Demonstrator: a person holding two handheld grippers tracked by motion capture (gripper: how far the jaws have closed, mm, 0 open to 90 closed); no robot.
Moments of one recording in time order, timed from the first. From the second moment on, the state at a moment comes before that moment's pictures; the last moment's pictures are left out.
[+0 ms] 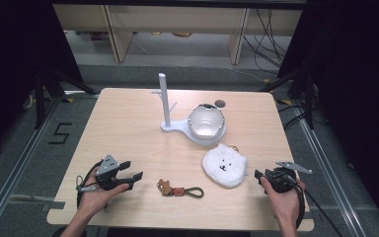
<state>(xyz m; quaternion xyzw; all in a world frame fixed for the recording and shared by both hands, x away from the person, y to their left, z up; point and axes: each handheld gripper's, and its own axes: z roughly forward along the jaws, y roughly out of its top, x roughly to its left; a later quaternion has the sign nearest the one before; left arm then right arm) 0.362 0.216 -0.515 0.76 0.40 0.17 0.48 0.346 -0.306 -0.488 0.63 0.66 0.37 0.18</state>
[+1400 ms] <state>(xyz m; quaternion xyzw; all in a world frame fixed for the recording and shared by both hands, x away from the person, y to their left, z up) 0.361 0.211 -0.518 0.76 0.40 0.19 0.48 0.400 -0.275 -0.454 0.62 0.74 0.26 0.06</state>
